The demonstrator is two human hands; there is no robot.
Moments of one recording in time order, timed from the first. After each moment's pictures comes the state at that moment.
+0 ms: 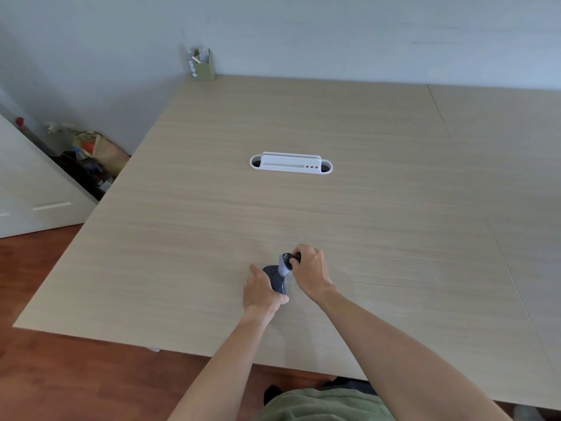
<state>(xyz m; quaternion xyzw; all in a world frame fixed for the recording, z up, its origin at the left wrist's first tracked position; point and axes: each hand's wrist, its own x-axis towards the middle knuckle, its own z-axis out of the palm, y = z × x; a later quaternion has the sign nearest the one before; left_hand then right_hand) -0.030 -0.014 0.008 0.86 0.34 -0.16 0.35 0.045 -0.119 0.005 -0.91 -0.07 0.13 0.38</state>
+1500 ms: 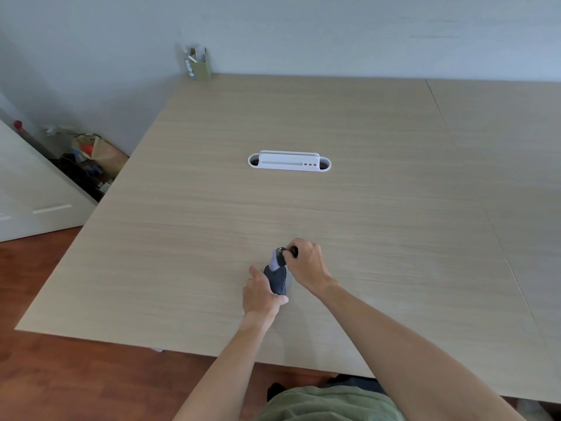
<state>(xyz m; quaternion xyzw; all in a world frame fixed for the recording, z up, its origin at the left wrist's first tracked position) -0.038 -0.019 0.007 0.86 0.34 -0.13 0.35 0.049 -0.115 0.011 -0.89 -0.09 0.12 0.43</state>
